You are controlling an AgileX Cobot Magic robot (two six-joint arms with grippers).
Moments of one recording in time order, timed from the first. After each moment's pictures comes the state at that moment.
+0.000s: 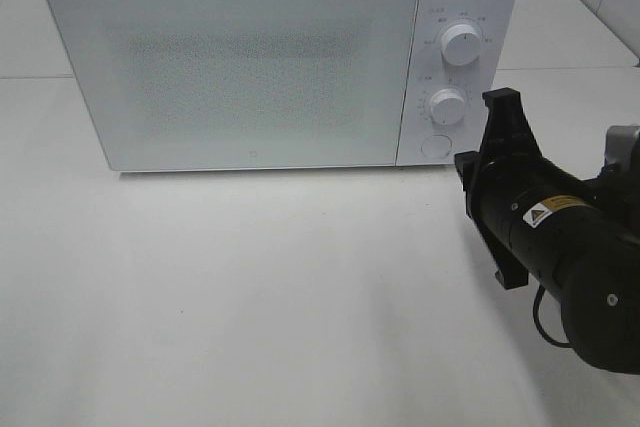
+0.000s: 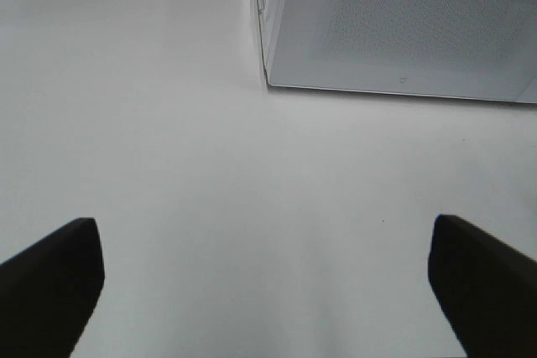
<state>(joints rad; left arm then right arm) -0.02 0.00 -0.52 -0.14 1.07 -0.02 0.75 1.72 -0.38 0.74 -1.03 1.17</state>
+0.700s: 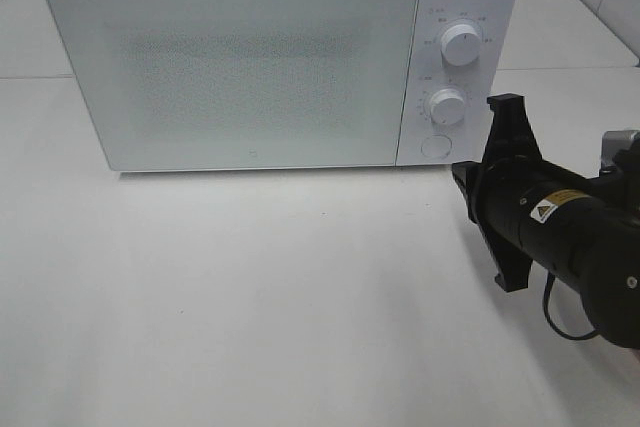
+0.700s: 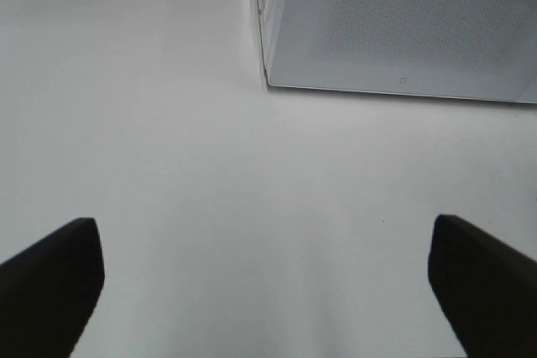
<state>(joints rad) -0.02 0.00 -0.52 -0.14 1.07 -0.02 0.63 1.72 -0.38 0.55 -0.93 1.28</state>
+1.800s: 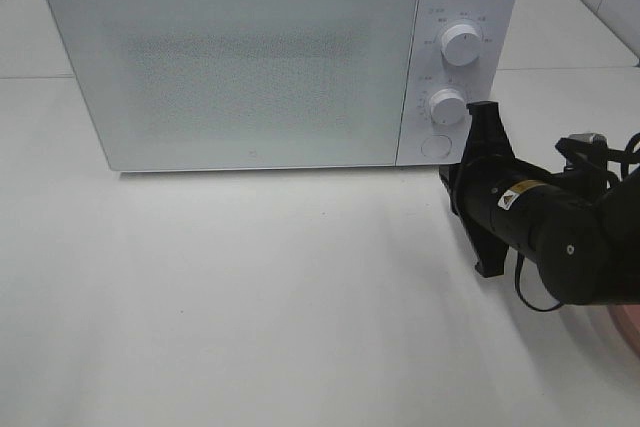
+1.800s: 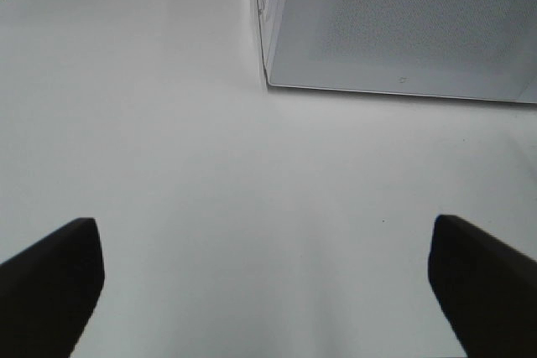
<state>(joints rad) -0.02 0.00 -0.52 -0.14 1.07 -0.02 0.50 1.93 -0.52 0.40 -0.93 1.38</state>
